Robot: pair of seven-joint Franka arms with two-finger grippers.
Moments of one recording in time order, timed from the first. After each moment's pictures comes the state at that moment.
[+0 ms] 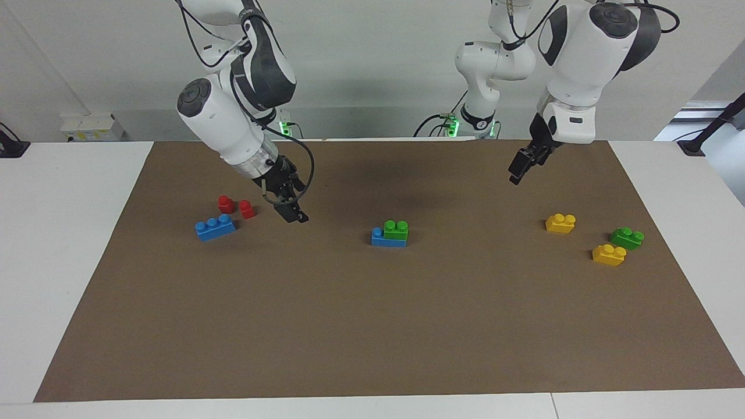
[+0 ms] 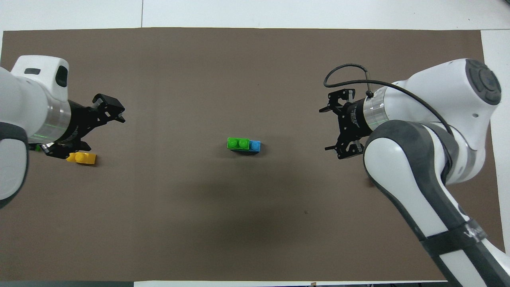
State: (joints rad) left arm -0.31 -0.06 0.06 -1.81 -0.01 1.78 -0.93; right arm 0.11 0.10 0.16 -1.91 0.44 2.06 1.54
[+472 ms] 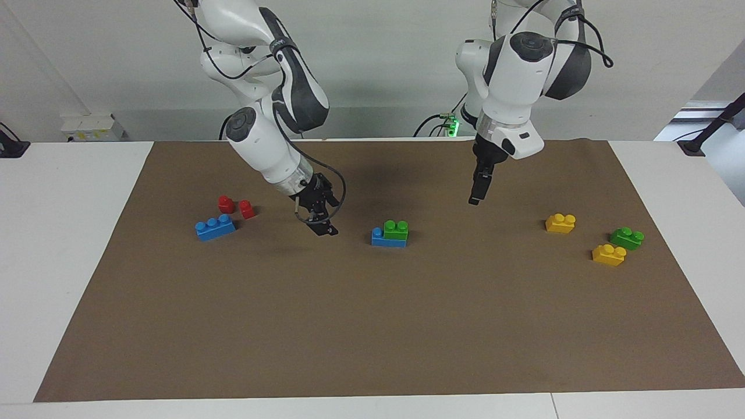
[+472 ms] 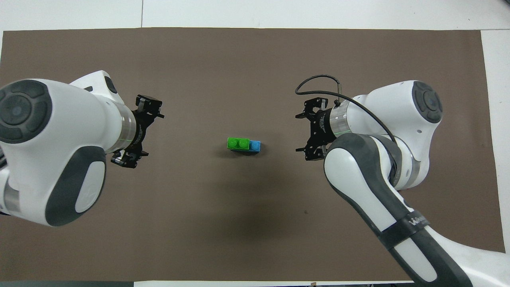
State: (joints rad) left arm -0.48 -0.03 0.05 -1.93 -0.01 2.03 -1.67; right arm 0.23 0.17 0.16 -2.01 0.50 2.33 1.66
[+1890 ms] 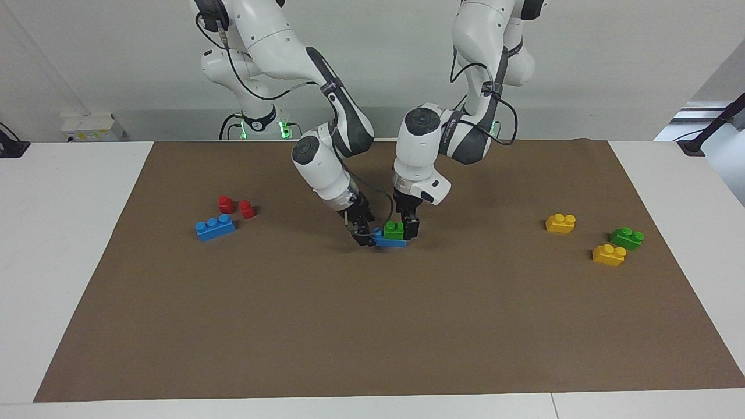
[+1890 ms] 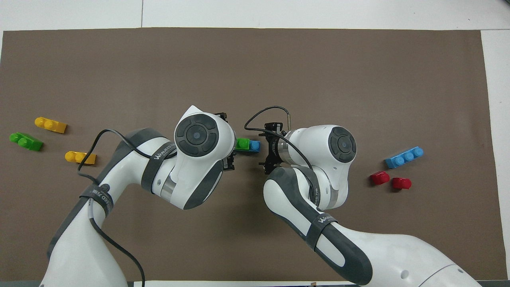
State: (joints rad) left arm -0.69 0.28 0.05 -1.92 -0.01 2.29 -2.25; right arm 0.42 0.37 0.16 -2.06 0.59 2.66 1.64
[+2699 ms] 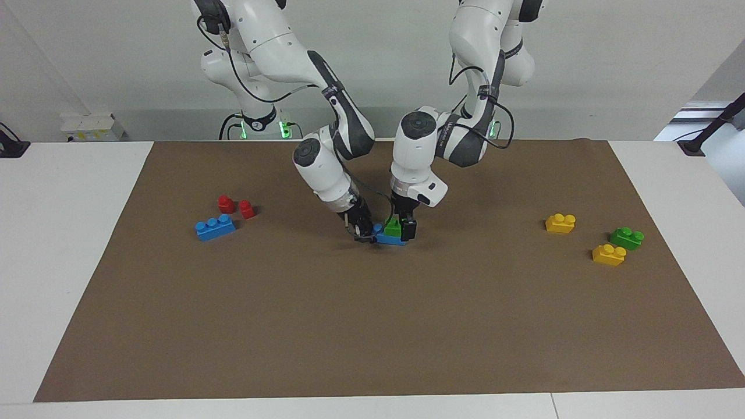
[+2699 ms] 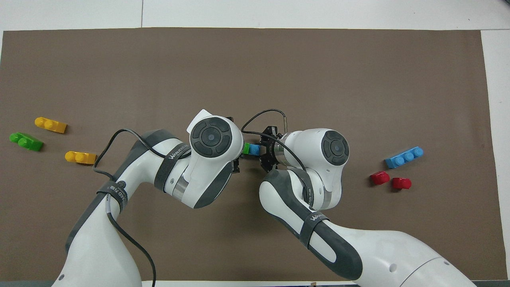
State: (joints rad) left arm -0.70 0.29 0.06 -1.92 -0.01 2.30 -2.25; right arm 0.42 0.37 0.16 -2.06 0.59 2.67 1.64
